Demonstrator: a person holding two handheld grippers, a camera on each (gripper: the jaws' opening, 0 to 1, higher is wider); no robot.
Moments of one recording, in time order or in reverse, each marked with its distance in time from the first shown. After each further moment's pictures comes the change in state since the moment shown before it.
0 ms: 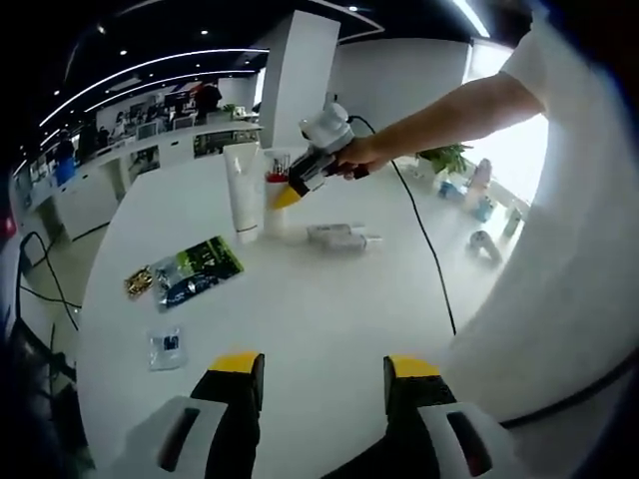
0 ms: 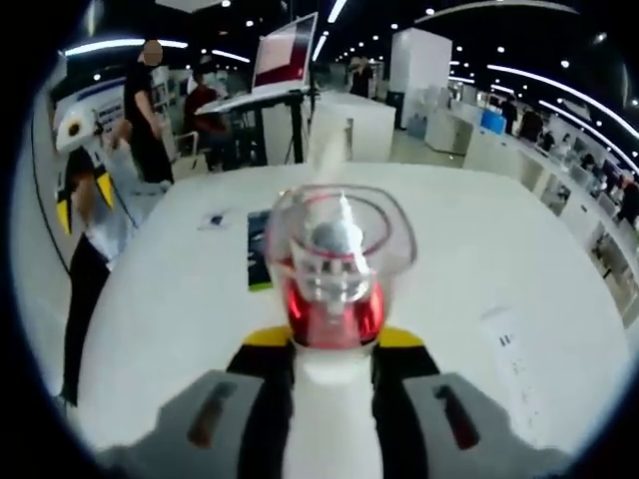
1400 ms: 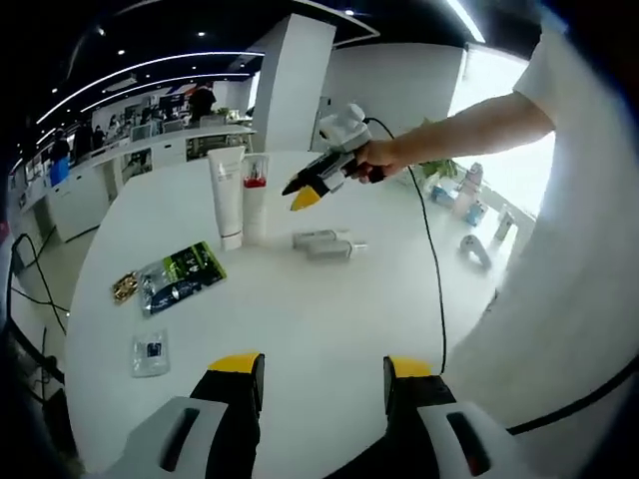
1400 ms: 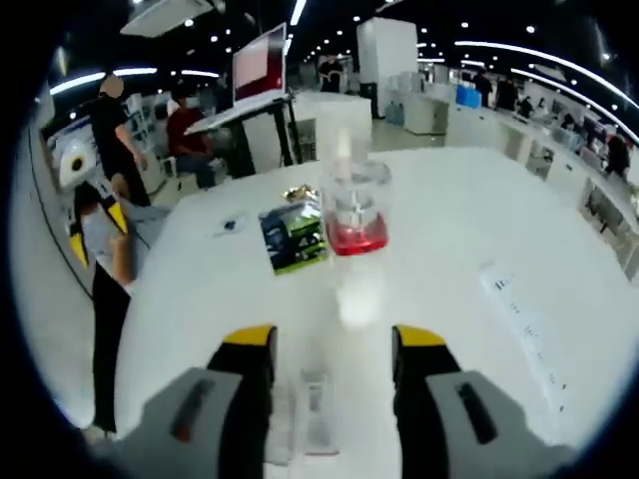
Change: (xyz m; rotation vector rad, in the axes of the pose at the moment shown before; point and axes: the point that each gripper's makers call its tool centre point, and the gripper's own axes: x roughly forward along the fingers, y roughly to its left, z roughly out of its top) left arm 0.011 -0.019 0.009 0.008 -0.030 -0.053; right arm -0.074 0.039 -0.007 0.090 0.002 -0.012
